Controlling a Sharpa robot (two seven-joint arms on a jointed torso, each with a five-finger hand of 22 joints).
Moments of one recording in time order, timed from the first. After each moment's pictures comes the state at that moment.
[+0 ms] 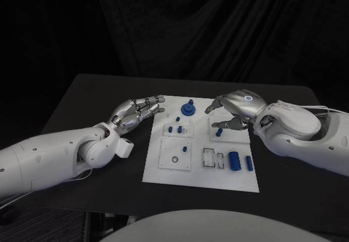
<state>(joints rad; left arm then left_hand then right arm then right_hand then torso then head) 1.13 -0.89 -0.21 1.49 -0.15 0.00 0.66 1.64 0.17 -0.08 0.28 0.51 0.64 0.13 0.07 0.12 0.17 0.14 0.32 0.05 0.10 0.14 0.03 0.03 0.16 0.20 0.26 0.06 0.45 1.33 -0.95 -0.25 1.75 -1.81 -0.36 -0.22 1.38 -0.17 0.12 0.30 0.15 0.84 -0.02 0.07 0.26 0.70 0.10 0.29 0.23 1.46 0.00 1.34 1.28 0.09 1.41 0.10 1.12 1.31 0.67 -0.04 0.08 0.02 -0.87</state>
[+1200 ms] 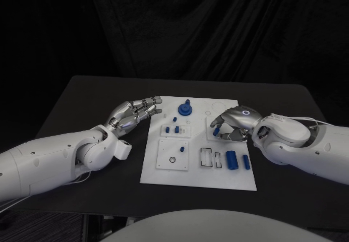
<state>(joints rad) 1.12 -0.87 -0.21 1.47 -0.15 0.00 0.68 1.65 0.17 -0.07 0.28 0.53 0.66 0.13 0.07 0.12 0.17 0.14 0.33 0.05 0.11 0.14 0.04 0.03 0.16 0.20 0.27 0.06 0.46 1.22 -0.95 -0.25 1.65 -1.75 -0.34 -0.17 1.47 -0.10 0.17 0.24 0.34 0.87 0.08 0.07 0.16 0.99 0.10 0.18 0.12 1.47 0.00 1.37 1.31 0.08 1.45 0.11 1.21 1.31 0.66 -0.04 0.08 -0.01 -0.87</state>
